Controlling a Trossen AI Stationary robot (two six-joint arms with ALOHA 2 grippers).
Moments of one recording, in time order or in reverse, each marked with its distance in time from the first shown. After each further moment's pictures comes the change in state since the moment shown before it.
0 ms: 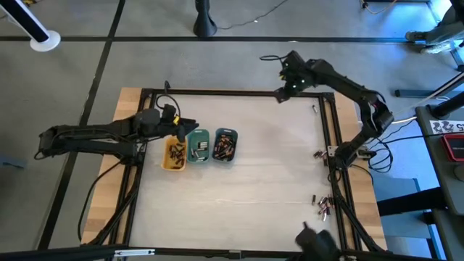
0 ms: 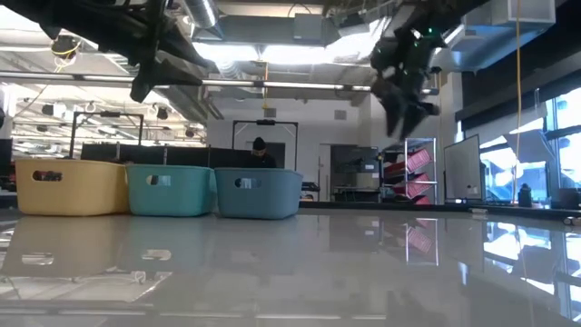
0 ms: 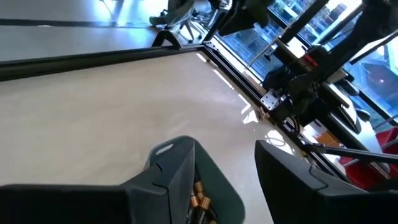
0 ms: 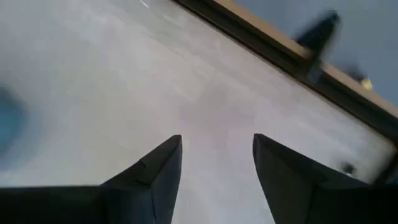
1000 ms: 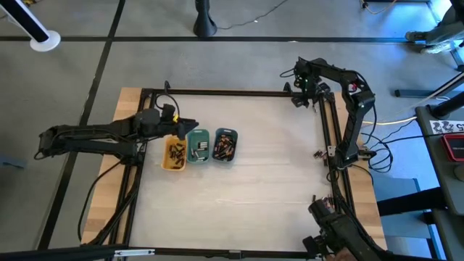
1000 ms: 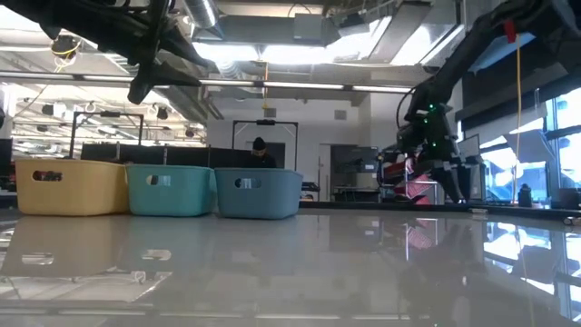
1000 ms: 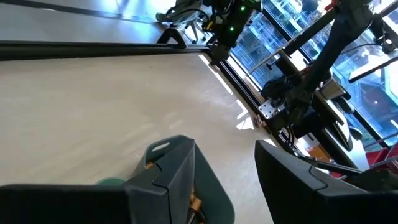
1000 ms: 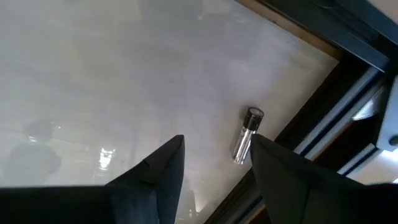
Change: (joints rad) left arm 0.000 -0.001 0.000 -0.002 -0.016 -0.107; right arm -0.316 0.358 -0.056 -0.122 0.191 -0.168
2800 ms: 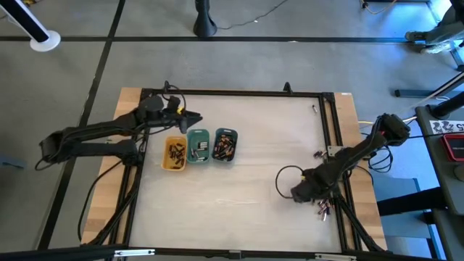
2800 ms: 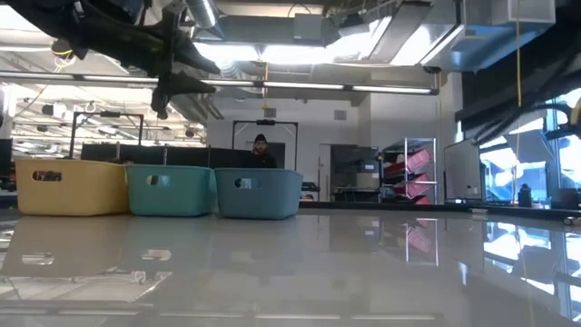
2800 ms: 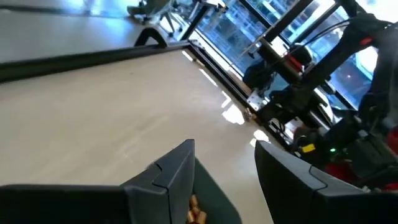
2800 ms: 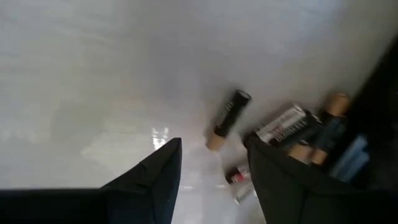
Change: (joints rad) left arm 0.260 0.122 0.001 0.145 0.365 0.155; right arm 1.764 -0.585 -0.672 0.325 -0.452 2.053
